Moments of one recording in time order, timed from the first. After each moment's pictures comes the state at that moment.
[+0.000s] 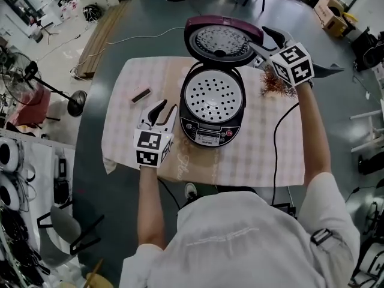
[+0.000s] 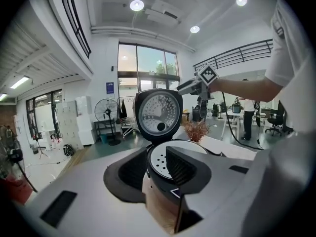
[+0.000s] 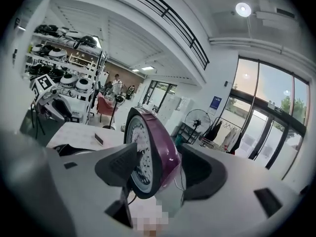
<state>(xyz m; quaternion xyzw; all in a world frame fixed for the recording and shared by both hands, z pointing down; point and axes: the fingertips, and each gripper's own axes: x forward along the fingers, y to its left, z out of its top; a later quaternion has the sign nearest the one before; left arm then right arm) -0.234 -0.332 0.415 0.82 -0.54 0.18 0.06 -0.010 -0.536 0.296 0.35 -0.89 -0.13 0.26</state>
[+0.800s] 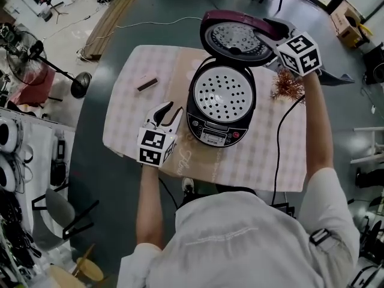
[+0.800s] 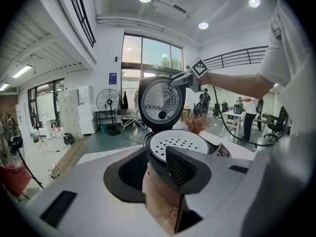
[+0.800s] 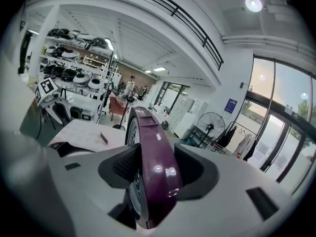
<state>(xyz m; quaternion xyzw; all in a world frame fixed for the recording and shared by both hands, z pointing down) -0.244 -0.321 0.454 0.81 -0.54 0.19 0.12 -0.059 -0.572 0.302 0.27 -0.91 -0.14 0.27</state>
